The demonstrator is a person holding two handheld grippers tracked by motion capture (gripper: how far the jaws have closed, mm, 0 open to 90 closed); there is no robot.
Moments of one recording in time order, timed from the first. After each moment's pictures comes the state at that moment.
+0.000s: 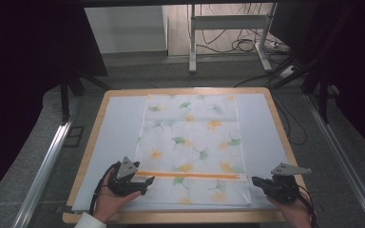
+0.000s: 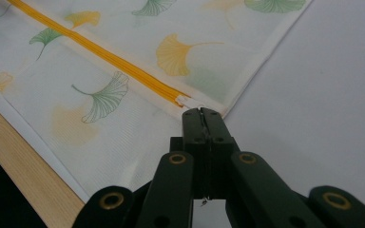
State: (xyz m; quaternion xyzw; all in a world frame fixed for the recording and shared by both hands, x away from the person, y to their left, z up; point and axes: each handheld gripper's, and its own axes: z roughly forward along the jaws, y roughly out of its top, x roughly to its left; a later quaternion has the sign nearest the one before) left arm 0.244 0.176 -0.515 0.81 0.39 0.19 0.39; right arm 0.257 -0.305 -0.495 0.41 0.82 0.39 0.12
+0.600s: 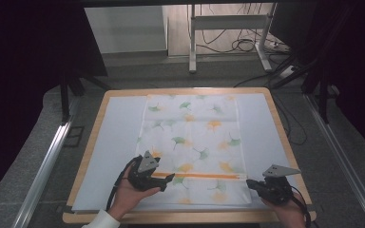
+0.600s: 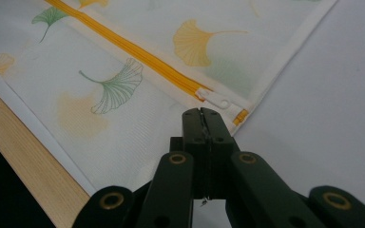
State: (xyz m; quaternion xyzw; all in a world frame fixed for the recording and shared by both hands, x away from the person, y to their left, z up) left arm 0.262 0.118 -0.498 0.83 0.35 0.16 0.41; right arm 0.256 -0.288 -0.500 0.39 0.83 0.37 0.12
